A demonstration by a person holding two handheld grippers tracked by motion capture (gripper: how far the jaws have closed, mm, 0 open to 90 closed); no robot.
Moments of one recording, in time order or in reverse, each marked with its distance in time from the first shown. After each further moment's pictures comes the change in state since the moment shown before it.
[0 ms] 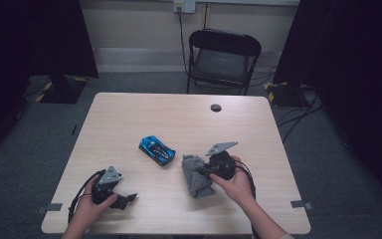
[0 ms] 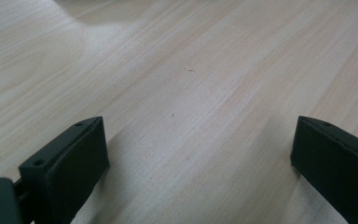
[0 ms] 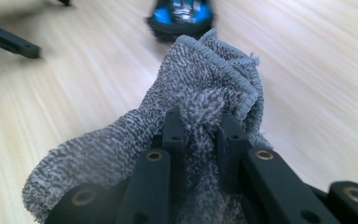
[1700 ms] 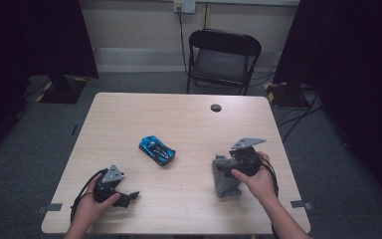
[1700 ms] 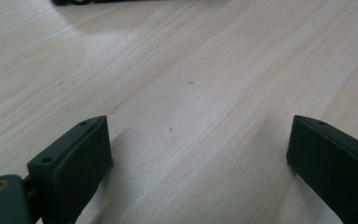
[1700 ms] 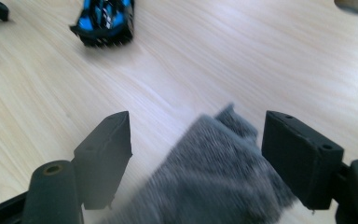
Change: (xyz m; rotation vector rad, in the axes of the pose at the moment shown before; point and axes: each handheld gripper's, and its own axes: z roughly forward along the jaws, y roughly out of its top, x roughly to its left) left arm -0.002 0.005 0.005 -0.005 0.013 -0.008; right arm -0.035 -0.018 -0.045 -0.063 -0.165 0.055
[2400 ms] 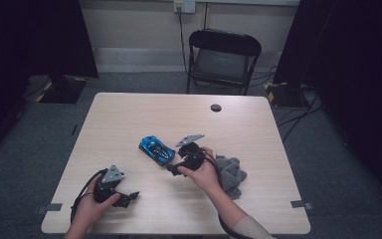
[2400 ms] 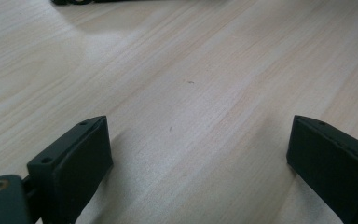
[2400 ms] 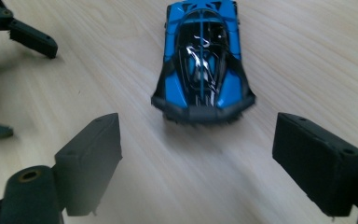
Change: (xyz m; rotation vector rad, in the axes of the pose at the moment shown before) left arm 0.000 0.000 0.000 -0.001 -0.001 -0.001; right arm 0.082 0.058 0.123 0.022 0.147 -0.049
